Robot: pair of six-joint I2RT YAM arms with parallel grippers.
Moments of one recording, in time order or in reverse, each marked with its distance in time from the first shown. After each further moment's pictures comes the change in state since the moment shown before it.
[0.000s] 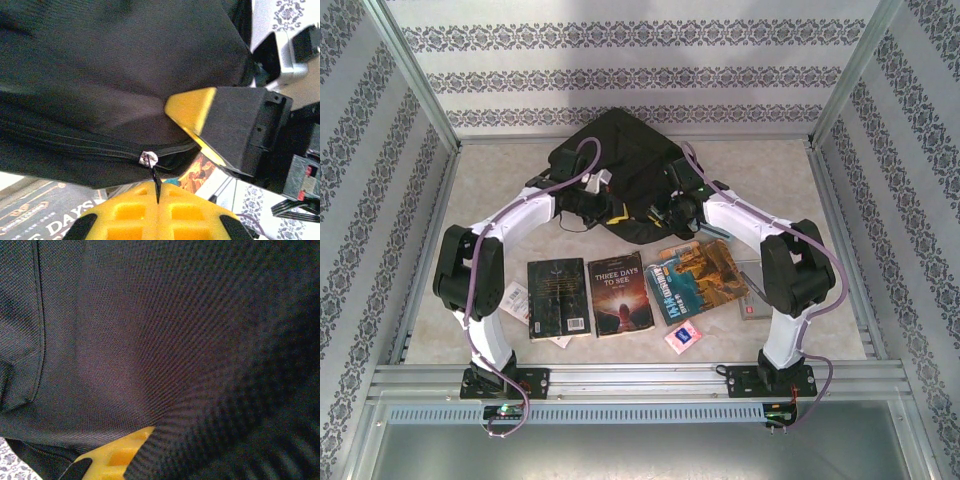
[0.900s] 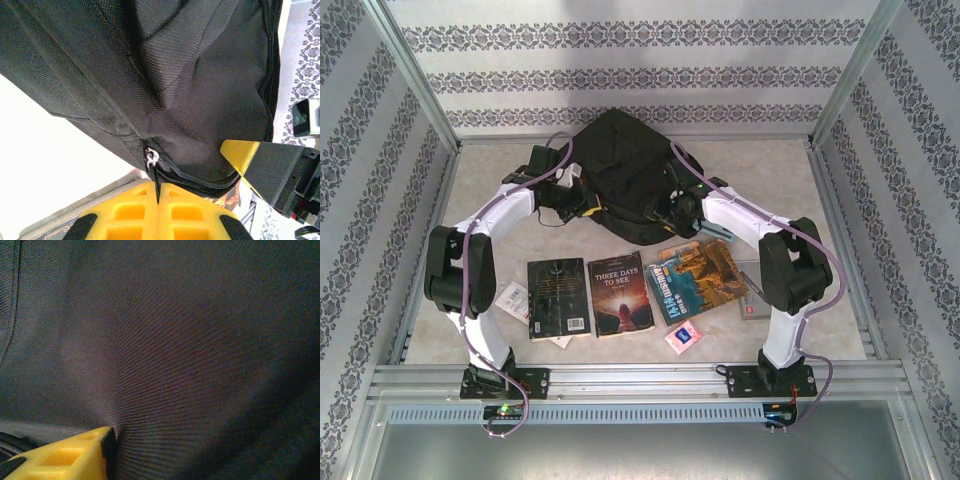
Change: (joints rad) left arm 0.123 -0.055 -0.044 -0.032 -0.102 0.027; right arm -0.001 0.012 0.044 -0.113 0.052 -0.248
